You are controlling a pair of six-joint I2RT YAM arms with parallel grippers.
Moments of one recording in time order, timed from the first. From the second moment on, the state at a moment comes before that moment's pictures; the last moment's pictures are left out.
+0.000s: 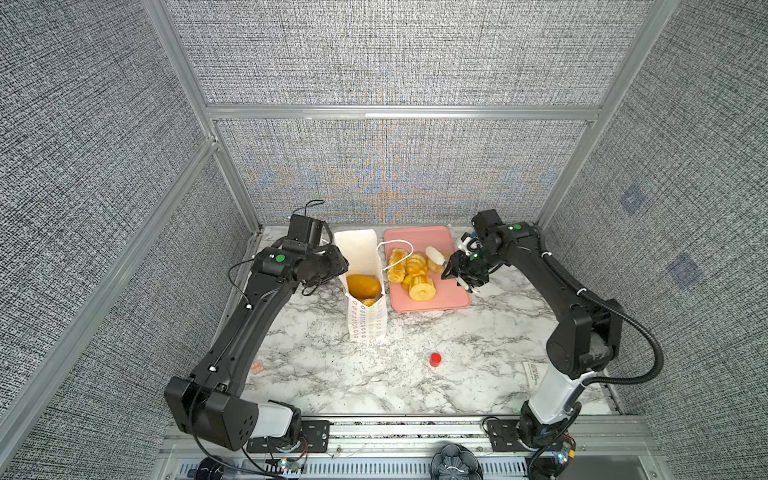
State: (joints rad) left arm -0.34 1.38 1.48 -0.97 0.17 -0.69; right arm 0.27 1.80 1.70 -1.18 -0.42 0.42
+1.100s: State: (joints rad) left arm -0.34 1.37 1.44 -0.94 0.18 -0.70; right arm 0.30 2.14 1.98 -1.19 -0.49 0.46
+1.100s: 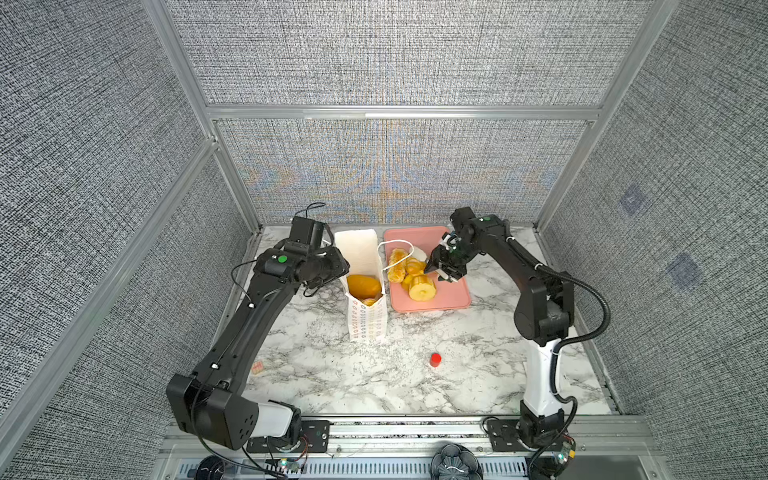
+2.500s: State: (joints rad) left arm -0.34 1.37 1.43 -0.94 0.17 -0.70; right arm 0.31 2.25 2.12 -1.26 -0.45 0.44
